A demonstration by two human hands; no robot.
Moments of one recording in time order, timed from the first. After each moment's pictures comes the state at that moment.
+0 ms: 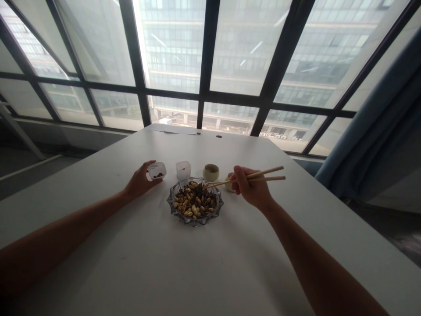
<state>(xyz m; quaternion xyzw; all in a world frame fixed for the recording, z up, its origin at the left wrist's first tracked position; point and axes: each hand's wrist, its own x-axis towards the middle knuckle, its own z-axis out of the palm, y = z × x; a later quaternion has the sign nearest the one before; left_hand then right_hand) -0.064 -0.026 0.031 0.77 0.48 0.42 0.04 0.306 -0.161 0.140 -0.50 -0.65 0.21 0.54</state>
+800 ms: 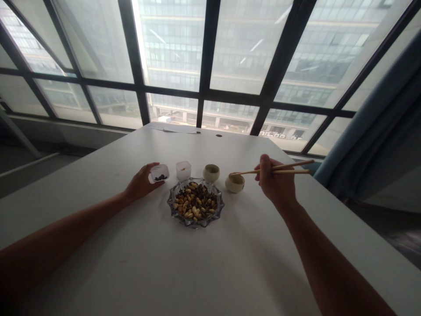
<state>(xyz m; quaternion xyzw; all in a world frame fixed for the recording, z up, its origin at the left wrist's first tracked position) -0.055 -0.037 0.035 0.79 0.48 0.38 0.01 0.338 -0.164 0.159 -0.60 -0.59 0.00 0.54</state>
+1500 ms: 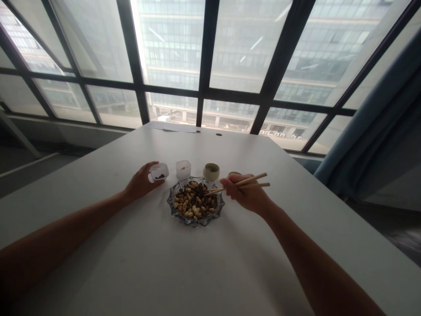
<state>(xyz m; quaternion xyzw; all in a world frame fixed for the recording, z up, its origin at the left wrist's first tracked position) -0.055 -0.036 0.036 0.79 0.49 0.38 0.02 0.306 -0.164 0.136 -0.47 -0.76 0.22 0.40</state>
